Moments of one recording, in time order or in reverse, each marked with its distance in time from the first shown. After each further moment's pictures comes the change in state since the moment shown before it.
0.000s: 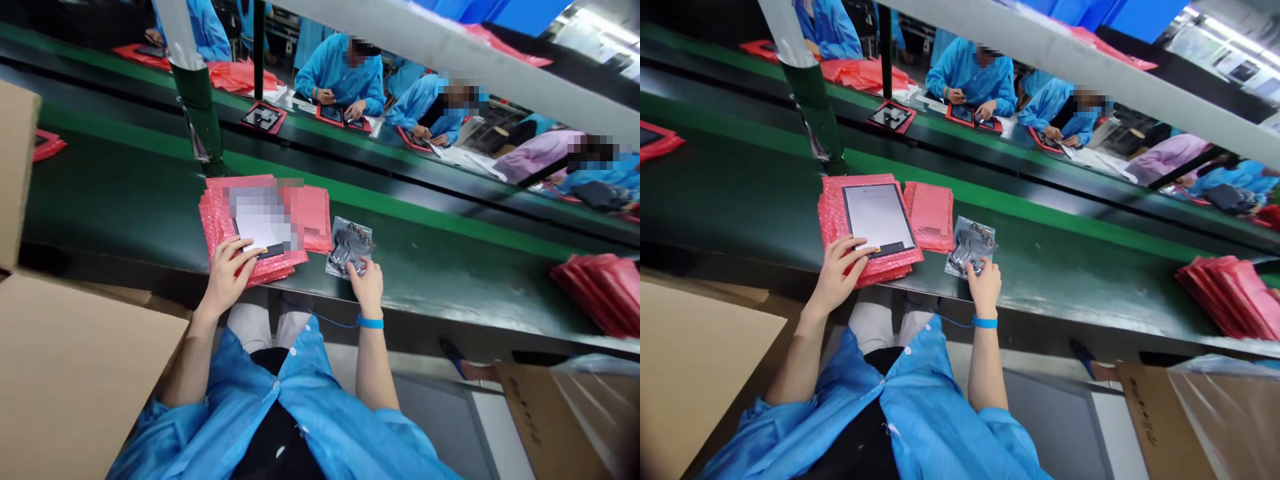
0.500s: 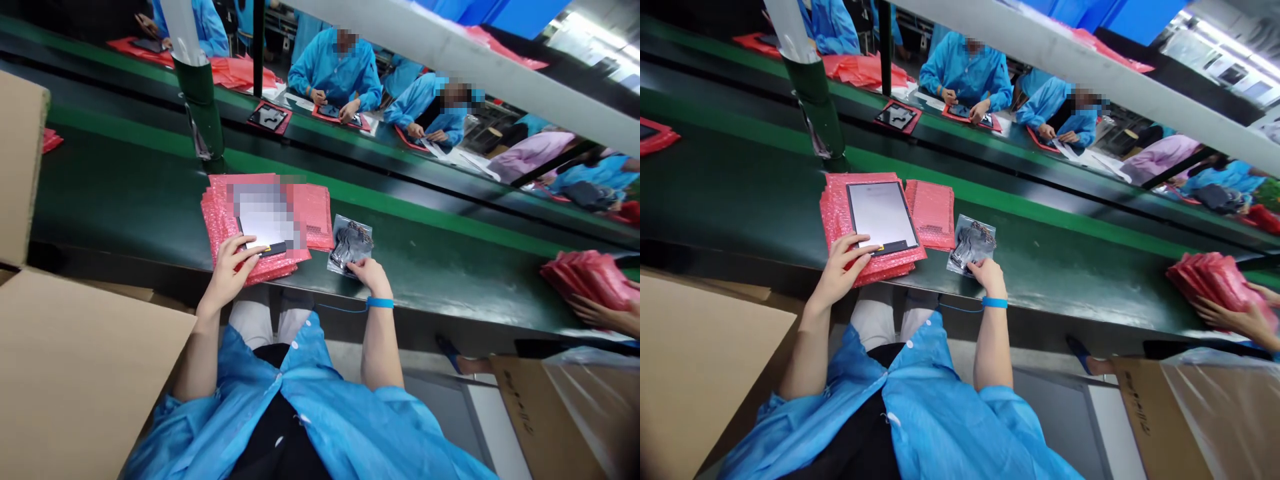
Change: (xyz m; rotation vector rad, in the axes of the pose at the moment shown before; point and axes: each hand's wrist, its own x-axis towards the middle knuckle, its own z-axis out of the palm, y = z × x) left_hand -0.001 -0.010 -0.004 -0.137 -0.068 -0.076; right_hand 0.046 -0.002 -0.015 -0.213 -0.477 0.184
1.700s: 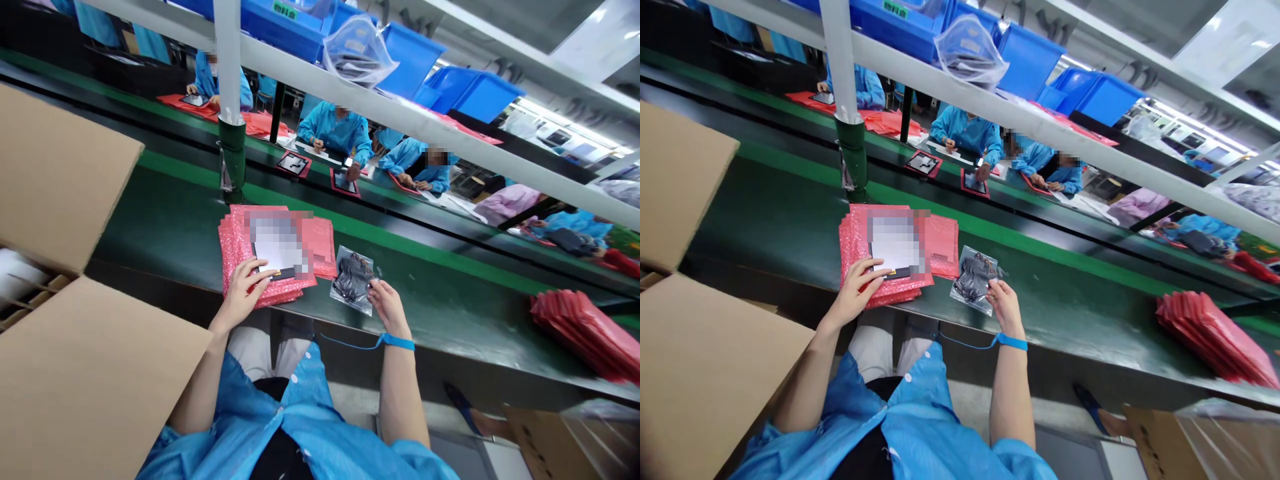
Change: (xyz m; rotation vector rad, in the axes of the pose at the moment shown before) left_hand -0.003 -0.006 0.007 -0.041 0.017 0.006; right_hand -0.027 0.004 -0.028 1.180 0.093 -0.131
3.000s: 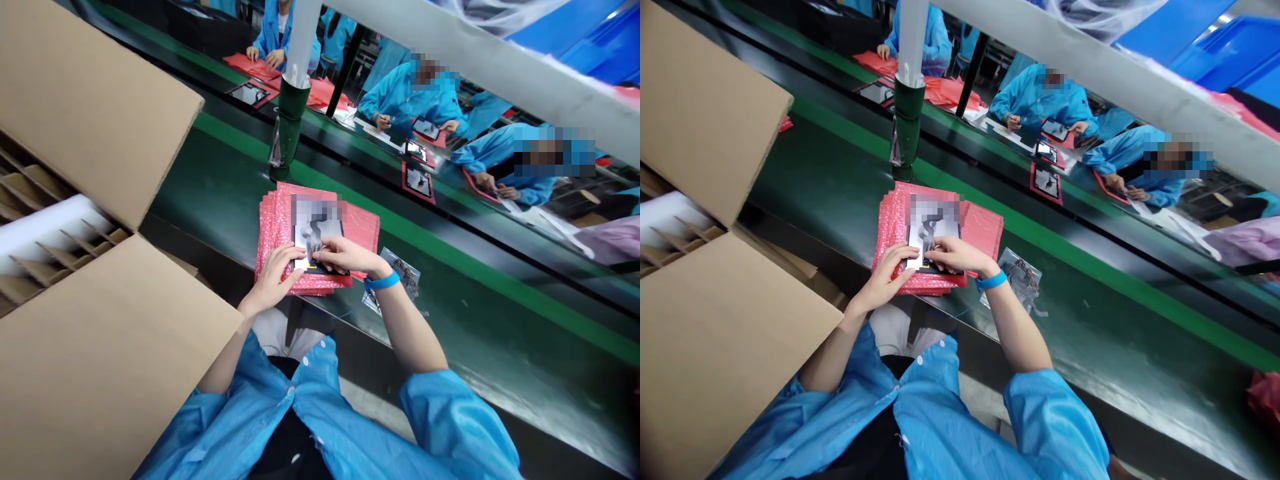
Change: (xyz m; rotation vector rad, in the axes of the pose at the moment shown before) left_hand 0.003 0.015 -0.005 -0.047 0.018 -0.080; right_hand 0.013 -0.098 0.229 -0.648 -1.358 -0.142
